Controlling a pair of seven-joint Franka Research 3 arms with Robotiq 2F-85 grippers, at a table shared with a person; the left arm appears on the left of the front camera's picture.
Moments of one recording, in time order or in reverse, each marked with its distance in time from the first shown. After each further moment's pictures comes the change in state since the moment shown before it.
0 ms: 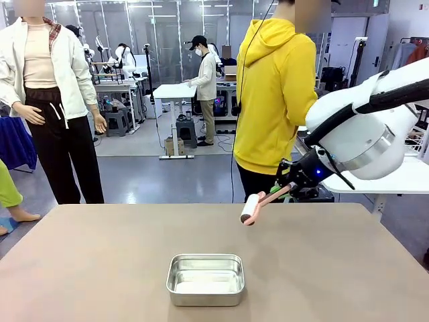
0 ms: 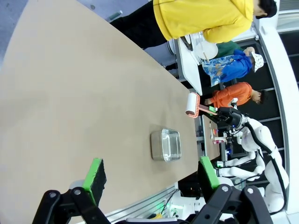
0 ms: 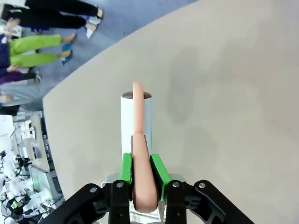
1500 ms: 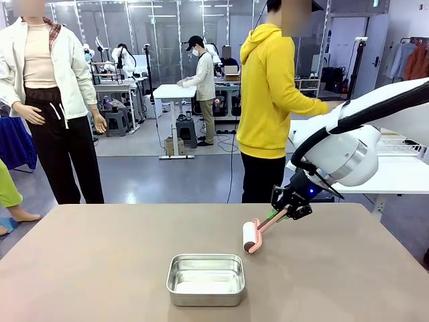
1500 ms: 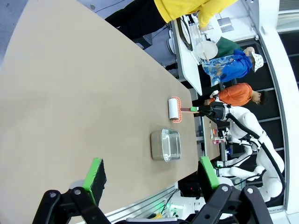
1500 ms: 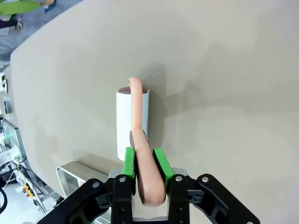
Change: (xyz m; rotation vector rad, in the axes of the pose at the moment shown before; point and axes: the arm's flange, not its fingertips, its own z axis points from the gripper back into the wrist) left arm 0.000 0.000 0.000 0.000 0.000 0.000; right arm 0.040 -0.041 -0.081 -0.101 0.232 0.183
